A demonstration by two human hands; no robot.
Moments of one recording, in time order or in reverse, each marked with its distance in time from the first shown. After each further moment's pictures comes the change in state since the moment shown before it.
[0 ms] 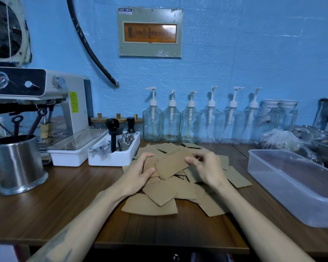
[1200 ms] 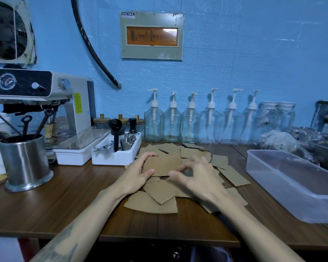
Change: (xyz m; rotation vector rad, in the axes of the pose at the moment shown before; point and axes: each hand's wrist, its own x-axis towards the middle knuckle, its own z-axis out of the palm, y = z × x) left_hand -0.004 -0.001 -0.004 -0.035 0.032 0.082; right_hand -0.050 -0.038 -0.005 -0.295 -0.205 -0.130
